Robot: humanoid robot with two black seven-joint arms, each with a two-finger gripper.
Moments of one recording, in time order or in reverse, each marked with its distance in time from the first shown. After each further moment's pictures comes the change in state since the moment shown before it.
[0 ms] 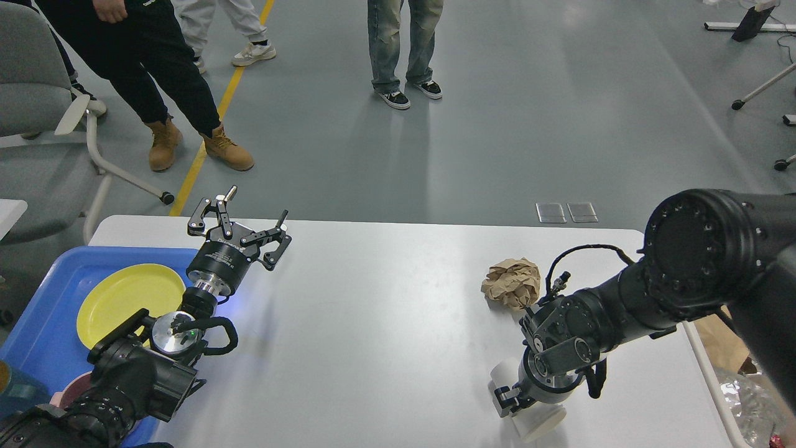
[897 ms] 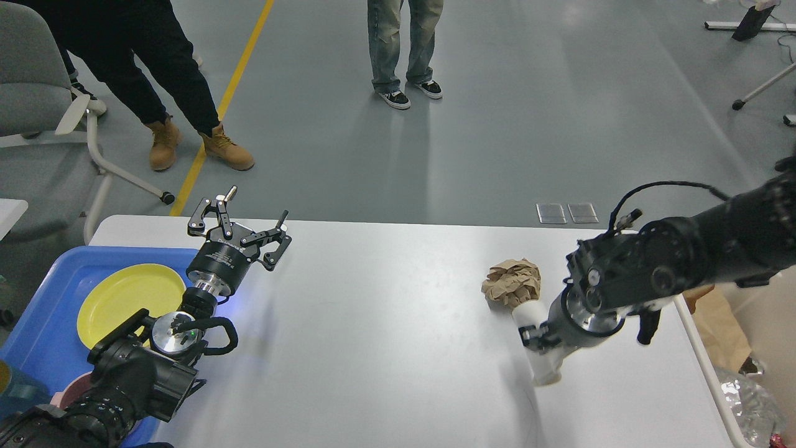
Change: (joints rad) left arm 0.000 0.000 0.000 0.000 0.000 0.000 0.000; right arm 0.318 -0.331 0.106 0.249 0.012 -0.009 0.002
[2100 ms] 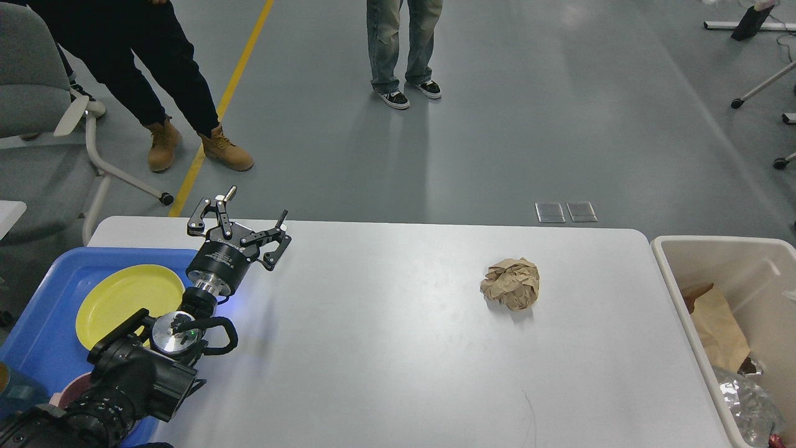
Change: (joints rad) left arm 0.000 0.000 0.000 0.000 0.000 0.000 0.000; right arm -0.727 -0.492 0.244 -0.979 0.116 -0.149 0.001
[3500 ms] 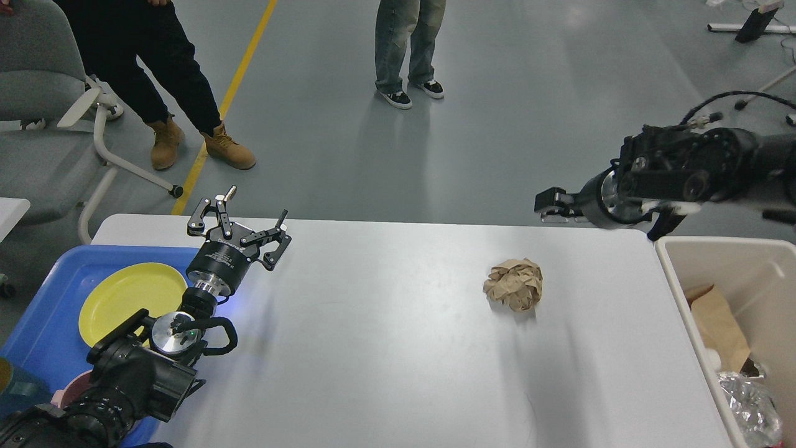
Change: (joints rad) left arm 0.000 0.000 0.000 0.000 0.000 0.000 0.000; right arm 0.508 0.510 -0.200 0.420 0.002 0.110 -0.003
